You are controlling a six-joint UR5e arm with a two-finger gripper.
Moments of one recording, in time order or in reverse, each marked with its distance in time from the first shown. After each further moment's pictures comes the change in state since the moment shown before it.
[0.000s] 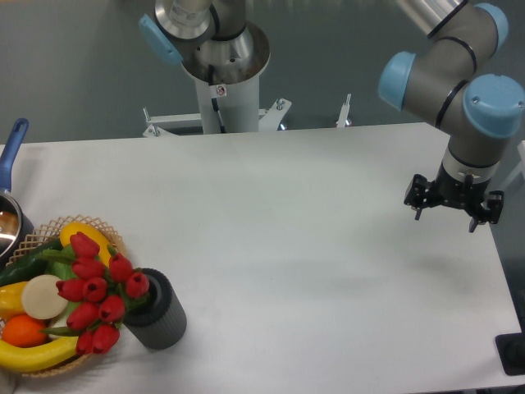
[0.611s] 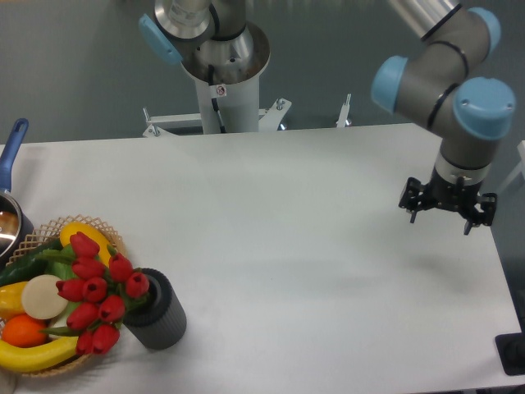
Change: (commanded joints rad) arm -0.020 0.080 -0.233 0.309 -0.011 -0.012
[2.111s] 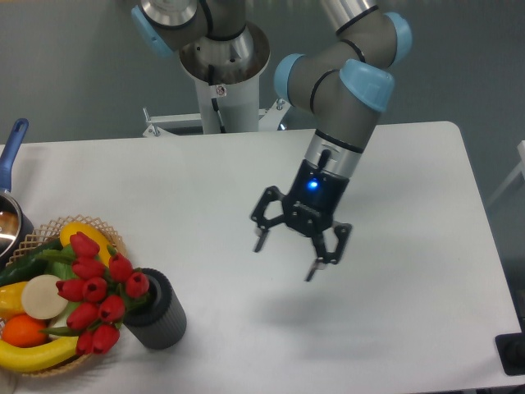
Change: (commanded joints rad) arm -0.207 0.109 -0.136 0.154 -0.914 -0.098
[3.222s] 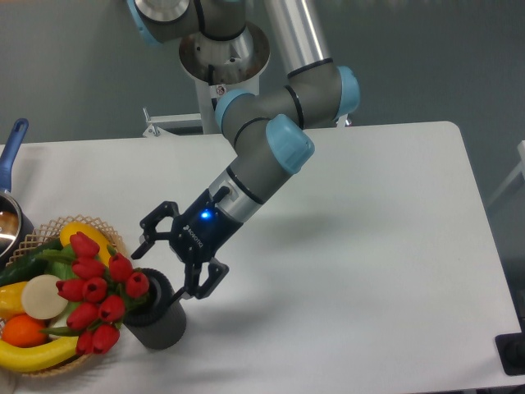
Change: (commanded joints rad) arm -0.235 -0.112 0.046 0.024 -0.052 -0.002
